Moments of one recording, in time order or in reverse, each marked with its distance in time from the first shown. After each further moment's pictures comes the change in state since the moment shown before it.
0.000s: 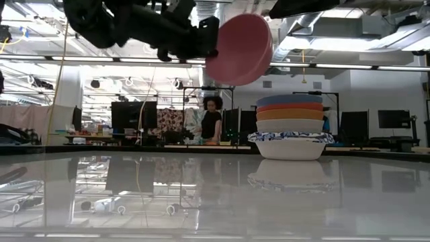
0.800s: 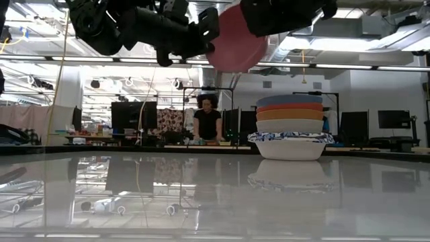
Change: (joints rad) left arm 0.037 0.040 0.000 0.195 -0.028 -0.128; right arm -0.204 0.000 0.021 0.056 0.004 -0.045
